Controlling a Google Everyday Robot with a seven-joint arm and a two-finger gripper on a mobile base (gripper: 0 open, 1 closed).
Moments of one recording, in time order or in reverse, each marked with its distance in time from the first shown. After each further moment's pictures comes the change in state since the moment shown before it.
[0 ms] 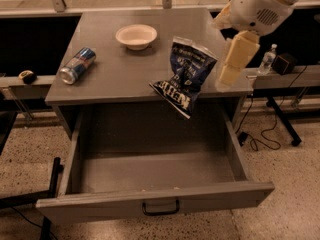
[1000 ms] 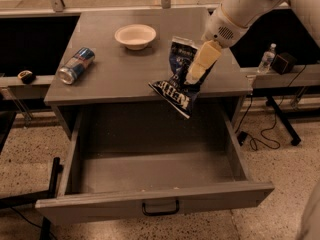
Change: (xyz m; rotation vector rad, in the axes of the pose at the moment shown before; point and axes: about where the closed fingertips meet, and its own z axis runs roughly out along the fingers) arm 0.012 -0.085 0.100 -0.007 -0.059 0.263
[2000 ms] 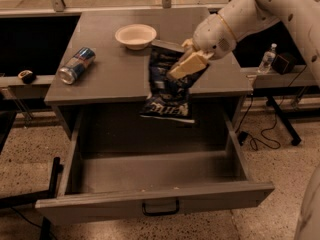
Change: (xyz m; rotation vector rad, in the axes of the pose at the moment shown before) arm -0.044 0.074 0.010 -0.372 -0.385 -0.293
